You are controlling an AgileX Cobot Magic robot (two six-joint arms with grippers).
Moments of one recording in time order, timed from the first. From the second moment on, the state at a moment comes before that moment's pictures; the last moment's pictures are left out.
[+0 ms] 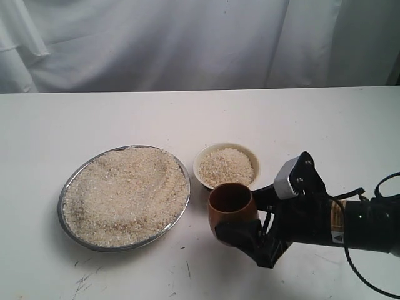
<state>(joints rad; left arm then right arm) 0.03 0.00 0.00 -0.01 0.33 -0.02 0.38 1.88 -0.49 -1.03 -0.98 0.52</state>
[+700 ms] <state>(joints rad) 0.03 0.00 0.00 -0.01 0.33 -0.02 0.37 1.88 -0.53 -1.12 -0.89 0.65</state>
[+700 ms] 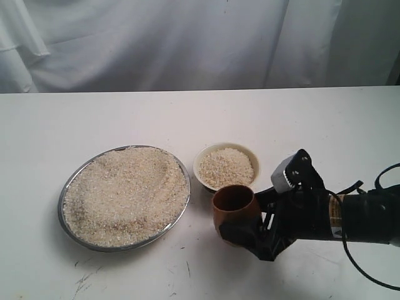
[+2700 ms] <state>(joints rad) 0.03 0.00 0.00 -0.01 0.33 -0.02 0.17 2.29 -0.80 -0.54 -1.17 0.19</state>
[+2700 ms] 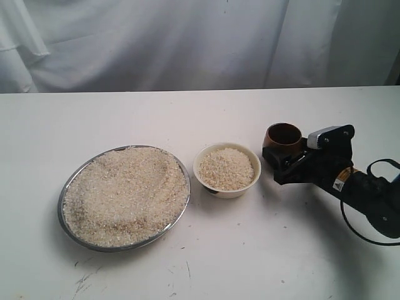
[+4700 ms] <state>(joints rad) 0.03 0.00 0.00 -0.01 0.33 -0.02 0.17 2.24 -0.80 -0.66 -1.10 0.26</state>
